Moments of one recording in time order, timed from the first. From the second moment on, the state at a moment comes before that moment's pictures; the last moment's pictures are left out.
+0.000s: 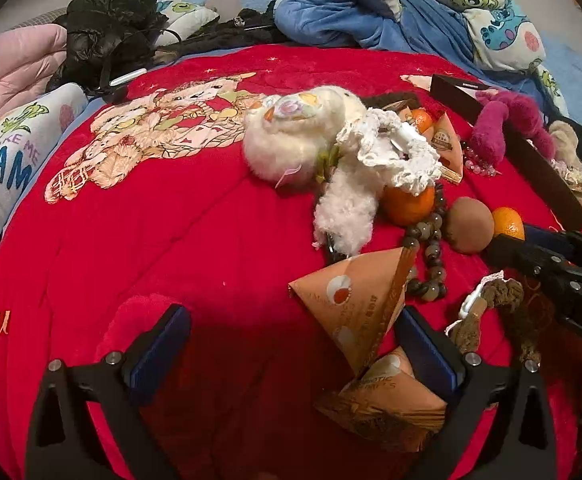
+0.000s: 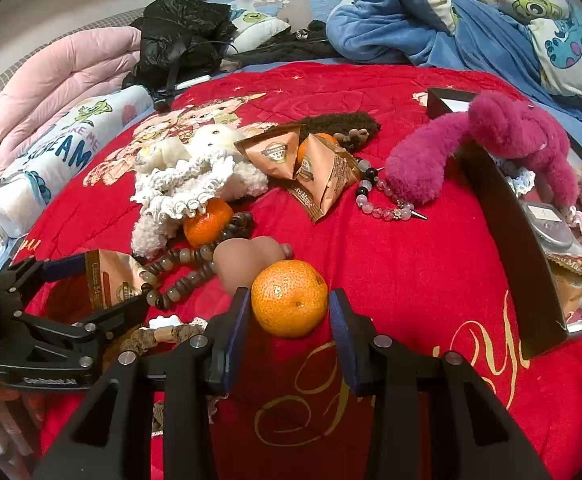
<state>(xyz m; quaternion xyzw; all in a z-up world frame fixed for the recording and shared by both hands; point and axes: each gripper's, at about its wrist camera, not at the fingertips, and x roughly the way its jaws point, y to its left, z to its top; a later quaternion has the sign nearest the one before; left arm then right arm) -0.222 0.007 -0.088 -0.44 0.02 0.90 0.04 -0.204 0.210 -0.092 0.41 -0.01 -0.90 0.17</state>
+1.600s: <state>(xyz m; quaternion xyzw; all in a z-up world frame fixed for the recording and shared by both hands) -0.193 -0.004 -0.060 -0.39 0.02 0.92 0.06 -0.196 0.203 -0.087 0.41 0.02 -0.90 0.15</state>
